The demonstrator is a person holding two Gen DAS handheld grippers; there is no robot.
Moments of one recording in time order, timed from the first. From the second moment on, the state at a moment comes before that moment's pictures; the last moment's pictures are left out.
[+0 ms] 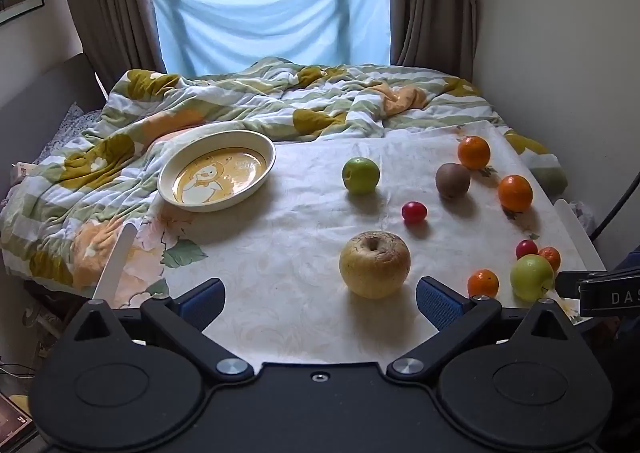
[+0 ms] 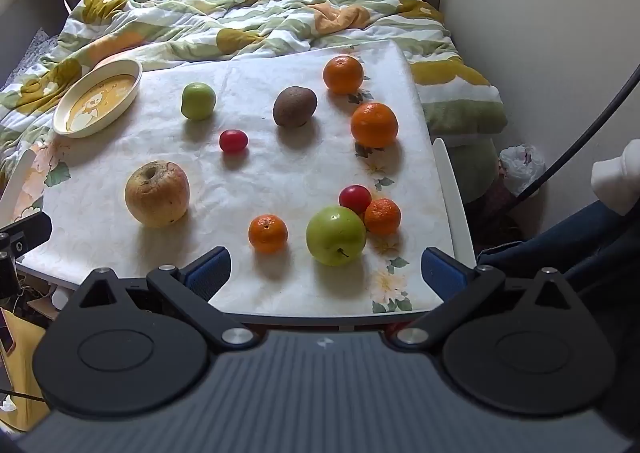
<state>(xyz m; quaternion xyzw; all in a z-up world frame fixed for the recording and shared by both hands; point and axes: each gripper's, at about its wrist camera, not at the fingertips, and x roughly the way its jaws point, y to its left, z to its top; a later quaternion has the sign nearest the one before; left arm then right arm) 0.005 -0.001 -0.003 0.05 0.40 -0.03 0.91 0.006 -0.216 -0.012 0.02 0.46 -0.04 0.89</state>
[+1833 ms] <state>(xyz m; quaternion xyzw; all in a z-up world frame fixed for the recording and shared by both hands) 0.007 0.002 -0.004 0.05 0.39 -0.03 0.92 0.009 -0.213 -0.014 0.02 0.47 -0.04 0.88</state>
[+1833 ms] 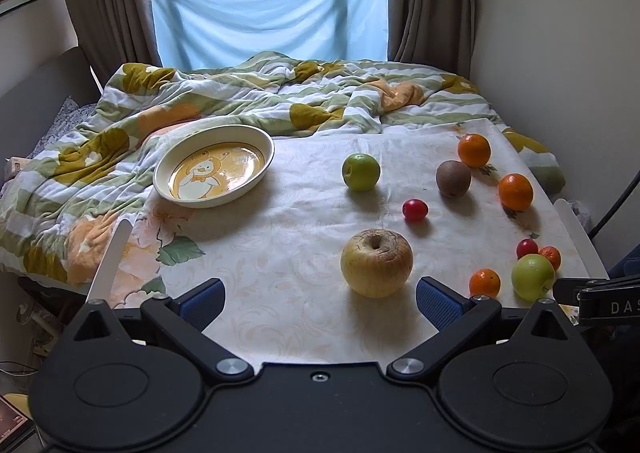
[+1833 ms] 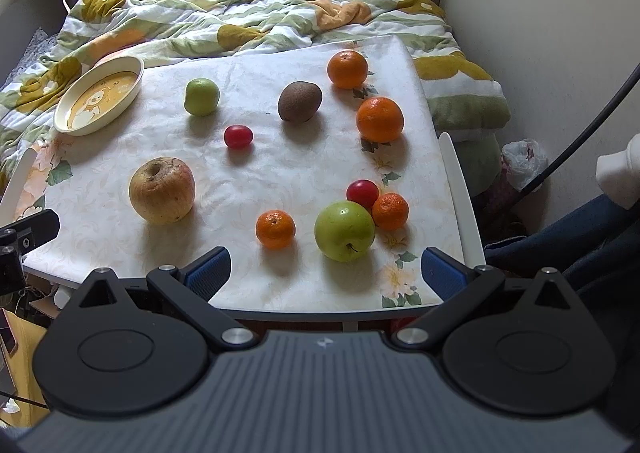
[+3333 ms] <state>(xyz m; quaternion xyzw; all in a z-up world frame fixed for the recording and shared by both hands) 0.005 0.011 -0.004 0.03 0.38 -0.05 0.92 0.009 -0.211 -0.015 0.02 0.46 -0.04 0.89</state>
